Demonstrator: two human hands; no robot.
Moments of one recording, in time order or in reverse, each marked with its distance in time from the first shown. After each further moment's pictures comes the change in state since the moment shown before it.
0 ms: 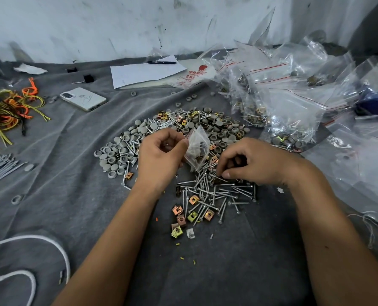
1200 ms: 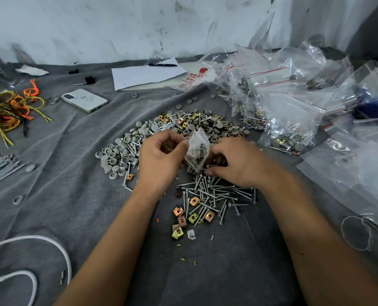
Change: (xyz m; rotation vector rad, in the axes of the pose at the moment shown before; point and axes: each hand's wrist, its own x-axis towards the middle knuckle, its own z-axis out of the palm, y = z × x) left_hand 0.000 -0.001 0.000 -0.056 -0.002 0.004; right_hand 0.024 -0.020 0.025 -0.287 0.207 0.105
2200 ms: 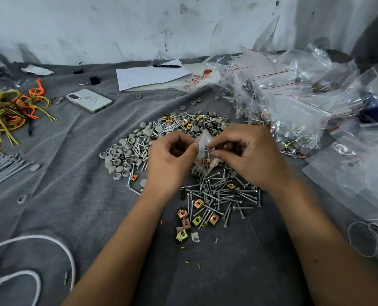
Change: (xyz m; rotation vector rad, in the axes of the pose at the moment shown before) left_hand -0.007 0.010 0.004 0.036 -0.051 0.068; right_hand -0.011 -0.001 -0.009 0.359 0.446 -0.325
